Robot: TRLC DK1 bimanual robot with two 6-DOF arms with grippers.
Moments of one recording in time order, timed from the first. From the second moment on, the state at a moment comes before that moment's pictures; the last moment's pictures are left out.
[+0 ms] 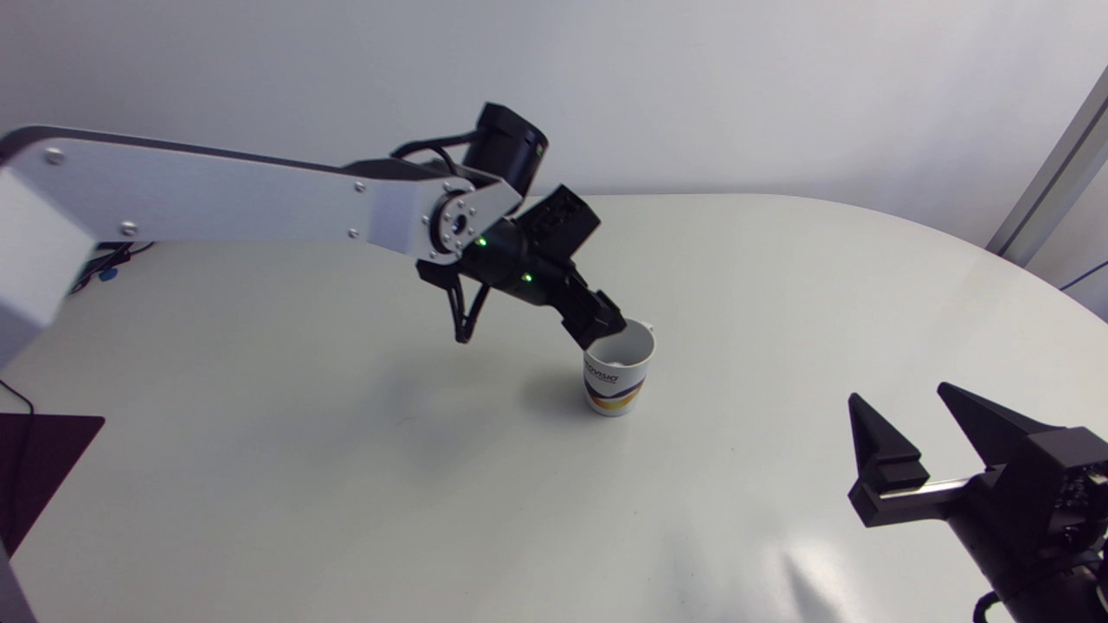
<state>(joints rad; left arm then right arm) -0.57 1.96 1.50 -0.31 0.36 0.37 0.05 0.08 0.04 0.01 -0.02 -0.06</state>
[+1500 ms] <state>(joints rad) 0.00 0.94 0.47 0.14 -0.06 0.23 0.05 0.08 0.04 0.01 -0.02 -0.06</state>
